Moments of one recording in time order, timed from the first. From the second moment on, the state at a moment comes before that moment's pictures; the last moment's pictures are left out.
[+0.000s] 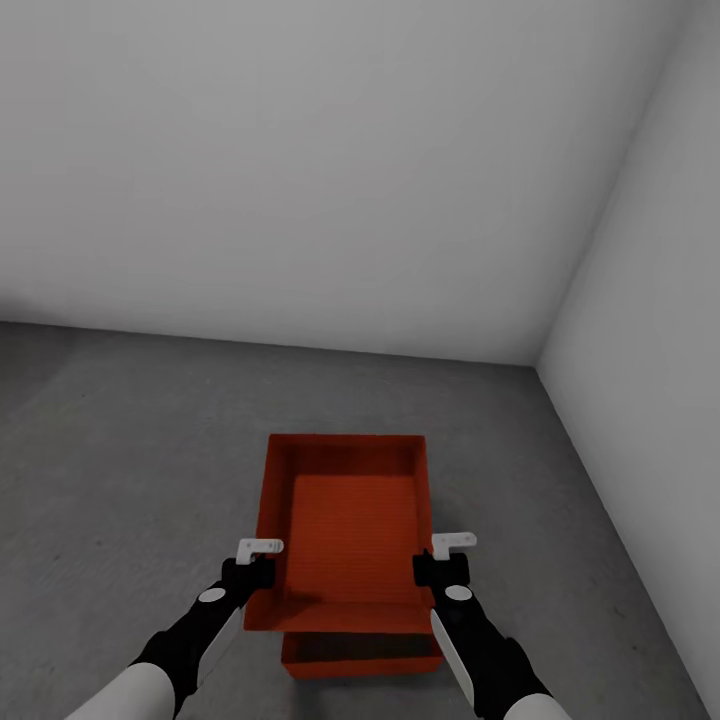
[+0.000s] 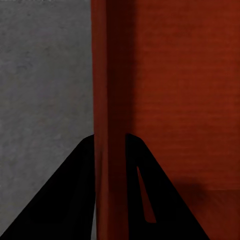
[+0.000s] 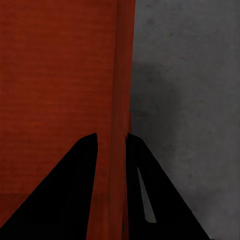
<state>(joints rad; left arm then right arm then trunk) -0.58 0.02 -0.20 -0.45 0.18 -0.02 0.03 -0.47 0.15 0.12 -0.72 0.04 0.15 -0.24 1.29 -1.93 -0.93</state>
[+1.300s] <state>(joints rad) -0.58 -0.01 -0.23 -0.45 0.19 -0.02 0.02 -0.47 0.16 0.17 -0.73 0.05 0.14 -0.24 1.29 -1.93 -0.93</state>
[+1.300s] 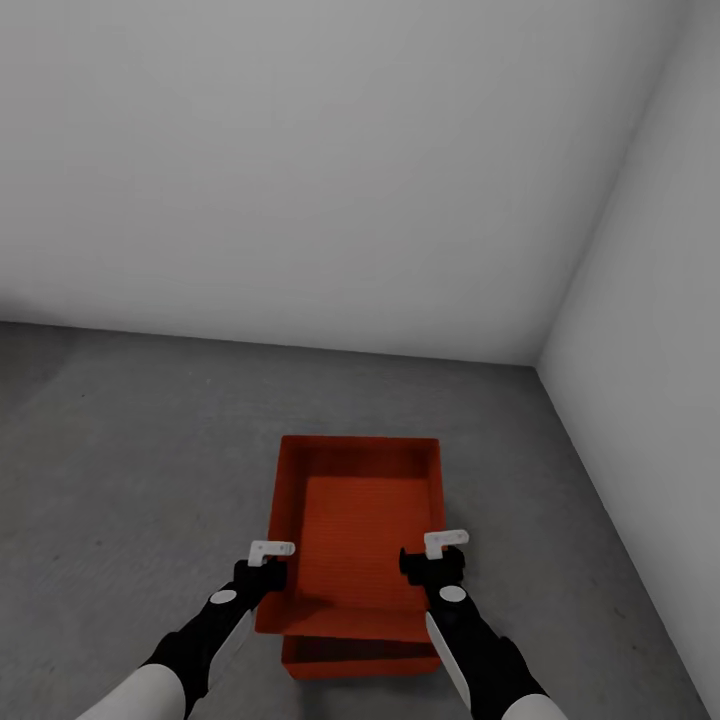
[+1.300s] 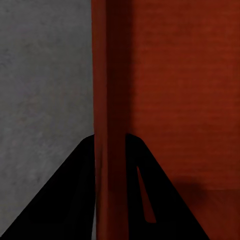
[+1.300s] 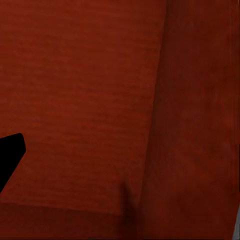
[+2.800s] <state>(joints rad) -0.58 -0.01 -0.22 -0.45 0.19 -0.02 0.02 -0.47 0.16 0.17 -0.73 0.04 0.14 -0.24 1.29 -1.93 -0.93</state>
